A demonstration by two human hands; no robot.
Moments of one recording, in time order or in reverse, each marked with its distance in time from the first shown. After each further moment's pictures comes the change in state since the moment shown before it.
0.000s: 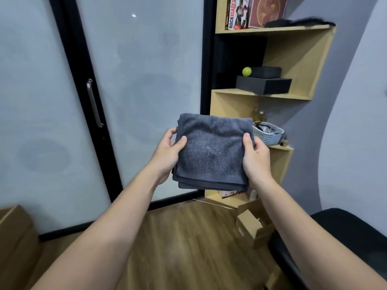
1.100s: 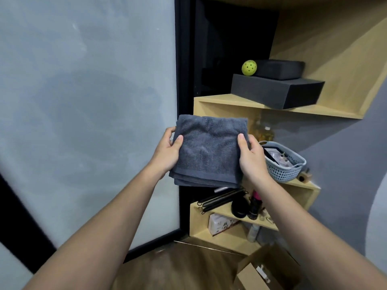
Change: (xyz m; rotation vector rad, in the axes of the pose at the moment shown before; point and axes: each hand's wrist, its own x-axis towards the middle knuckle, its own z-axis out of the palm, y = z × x) left_hand 0.565 -0.172 0.031 0.274 -0.015 0.041; right_hand 0.497 0.205 0.126 -0.059 -0.053 -0.025
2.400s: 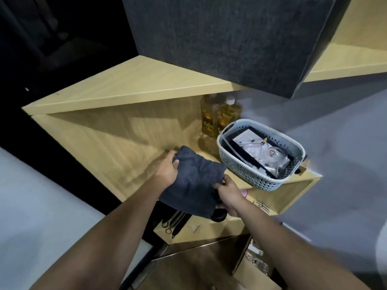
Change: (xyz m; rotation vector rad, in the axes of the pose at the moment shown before) left_hand 0.377 -0.287 0.277 0.942 -0.532 -0.093; right_hand 0.254 0.368 -0.048 0.136 0.179 0.945
